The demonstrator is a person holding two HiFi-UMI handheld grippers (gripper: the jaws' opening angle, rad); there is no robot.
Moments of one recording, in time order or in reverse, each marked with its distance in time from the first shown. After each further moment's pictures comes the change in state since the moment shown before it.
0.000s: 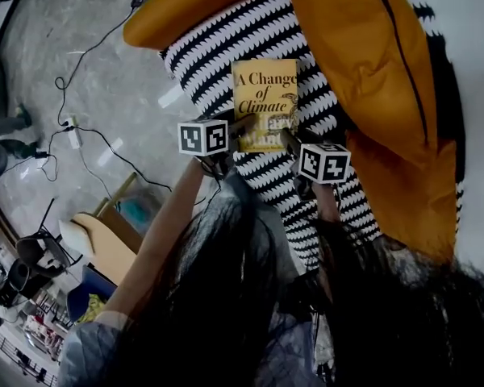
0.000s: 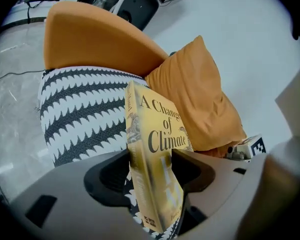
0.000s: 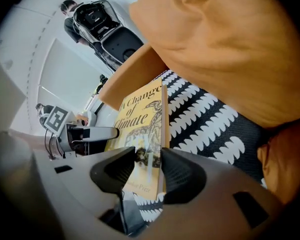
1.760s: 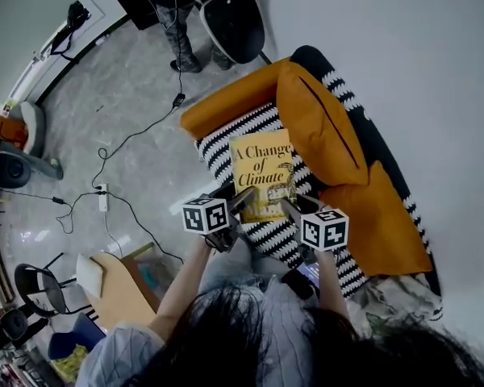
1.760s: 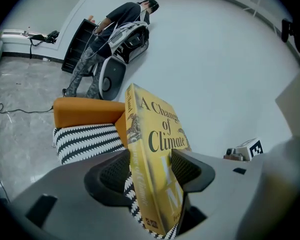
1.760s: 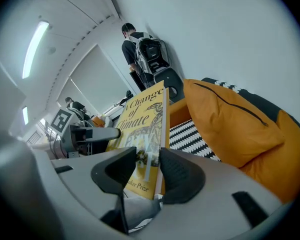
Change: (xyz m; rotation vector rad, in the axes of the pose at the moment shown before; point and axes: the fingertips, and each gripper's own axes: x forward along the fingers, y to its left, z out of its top) left arm -0.237 -0.219 0.010 0.168 -0.343 -0.033; right arm -0.260 0.169 0.021 -0.276 -0.242 0.067
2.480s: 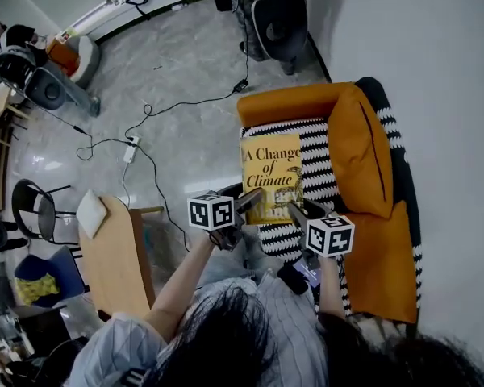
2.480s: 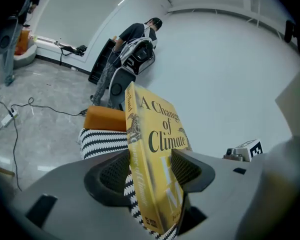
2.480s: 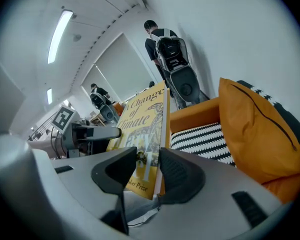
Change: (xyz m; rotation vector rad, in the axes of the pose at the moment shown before) left arm -0.093 0.018 -0.020 -0.124 -0.187 0.171; right arm 0.010 0.072 -0.007 -0.215 0.103 0.198
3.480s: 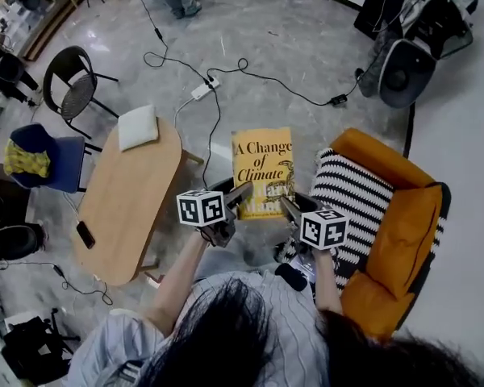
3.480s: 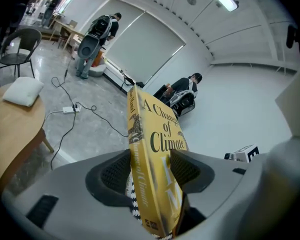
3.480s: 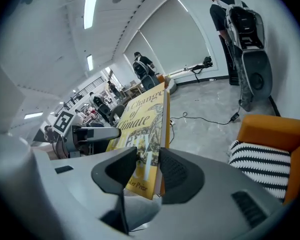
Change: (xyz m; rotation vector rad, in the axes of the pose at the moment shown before) left arm -0.278 0.207 -0.004 -0.393 -0.439 0.311; right arm 0.180 0.277 -0.004 -0.365 0.326 0.364
